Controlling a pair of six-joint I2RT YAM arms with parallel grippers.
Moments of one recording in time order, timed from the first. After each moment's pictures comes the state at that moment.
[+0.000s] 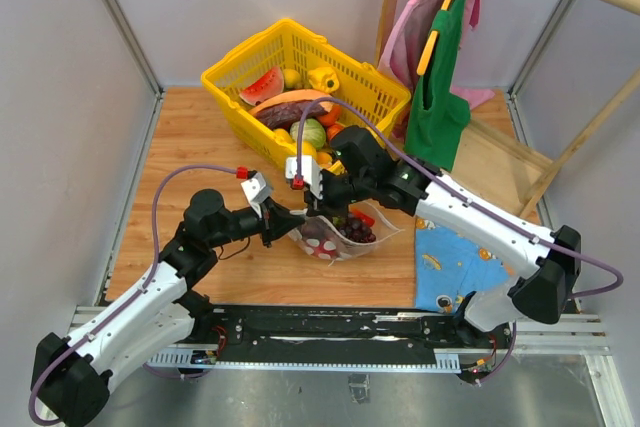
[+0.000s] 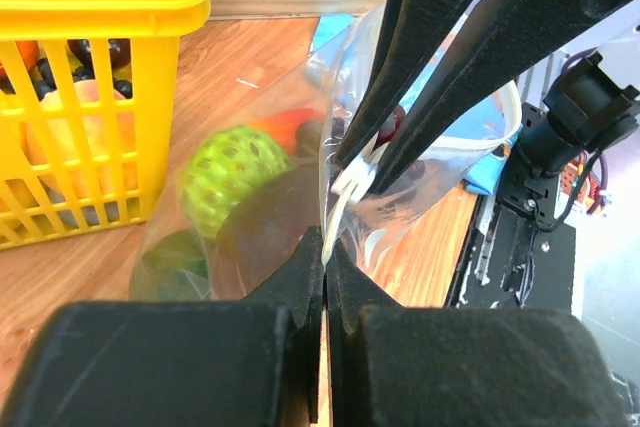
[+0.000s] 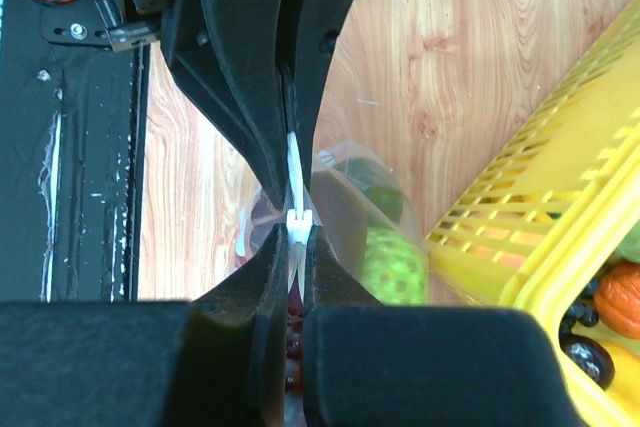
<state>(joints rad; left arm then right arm) -0.55 0.73 0.44 0.16 0.59 -0.17 0.93 1.46 1.43 -0.66 -0.45 -0.51</state>
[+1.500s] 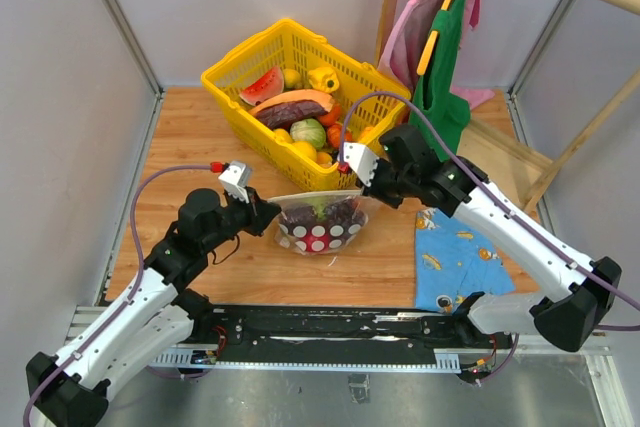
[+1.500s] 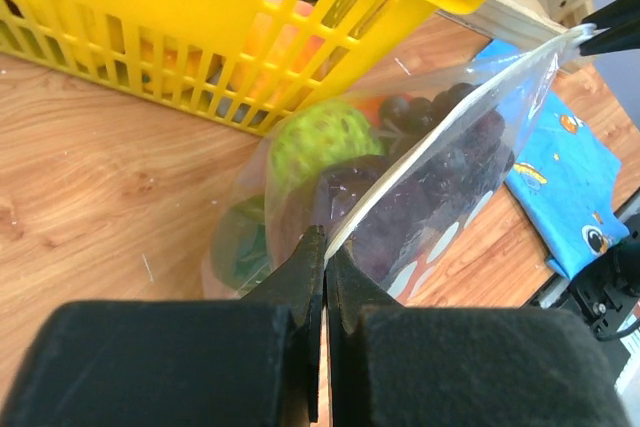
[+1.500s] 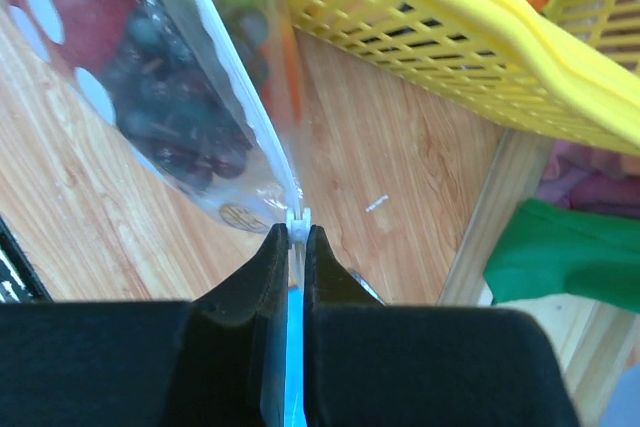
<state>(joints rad) -0.54 0.65 0.53 -0.16 0.14 -0.35 0.75 1.27 1.30 -0.85 -0.10 -0.55</state>
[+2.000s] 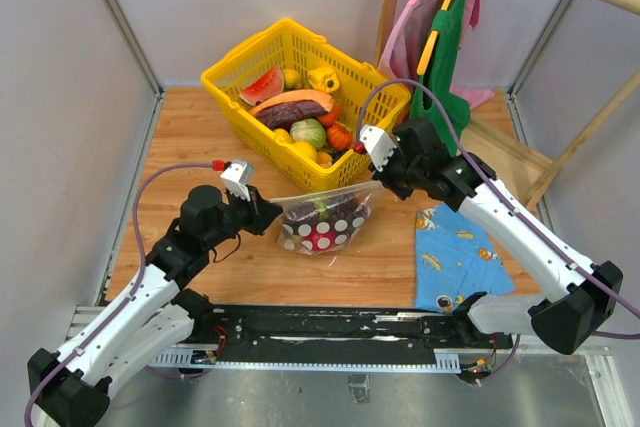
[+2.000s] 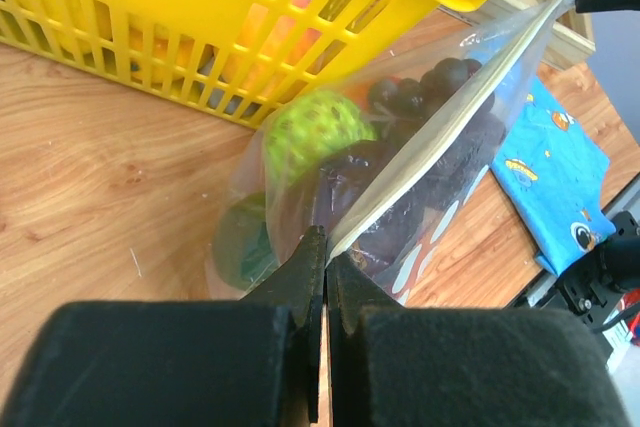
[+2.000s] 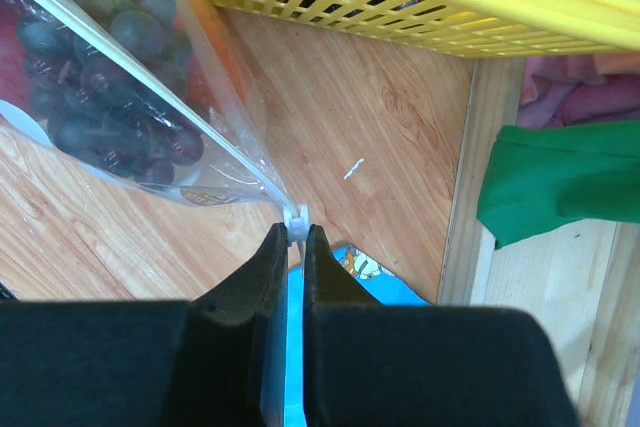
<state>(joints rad) -0.53 0.67 0.54 -0.18 0.16 -0.38 0.64 1.26 1.28 -0.82 -0.02 -0.44</state>
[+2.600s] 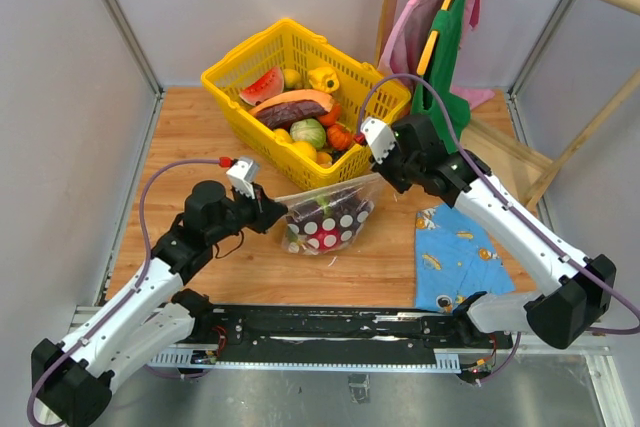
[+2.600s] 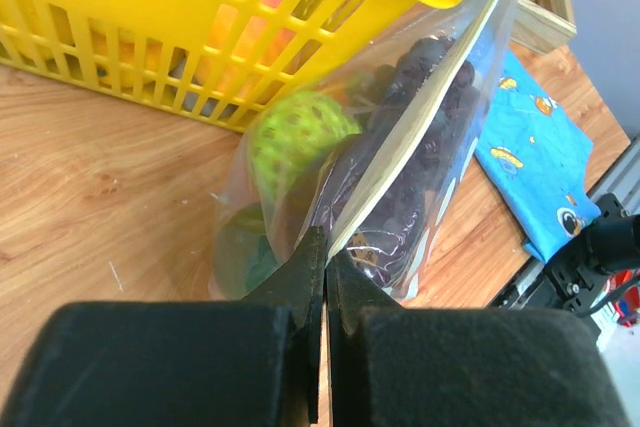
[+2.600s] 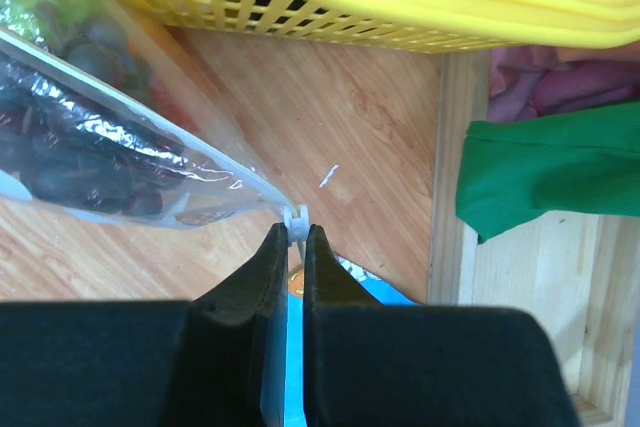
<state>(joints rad) -0.52 0.73 0.55 -0.14 0.22 -0.37 0.61 1.30 1.27 -0.76 0.03 -0.40</state>
